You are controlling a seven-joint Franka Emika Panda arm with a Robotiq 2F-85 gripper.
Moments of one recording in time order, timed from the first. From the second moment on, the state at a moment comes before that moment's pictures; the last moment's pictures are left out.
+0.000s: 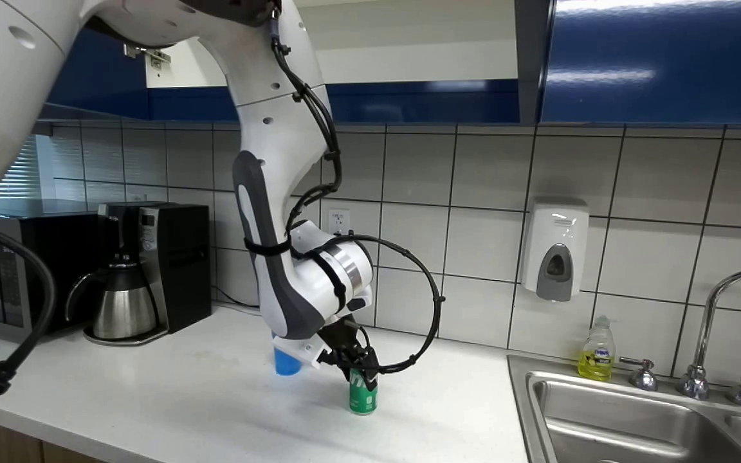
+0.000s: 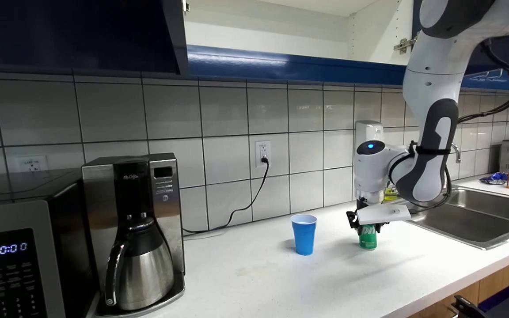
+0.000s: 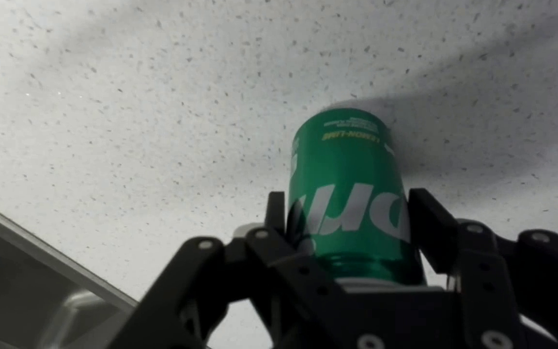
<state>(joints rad) -0.35 0.39 -0.05 -2.33 -1.49 2.98 1.49</state>
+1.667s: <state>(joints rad) -0.14 0.11 0.09 -2.61 -0.76 2.94 0.97</state>
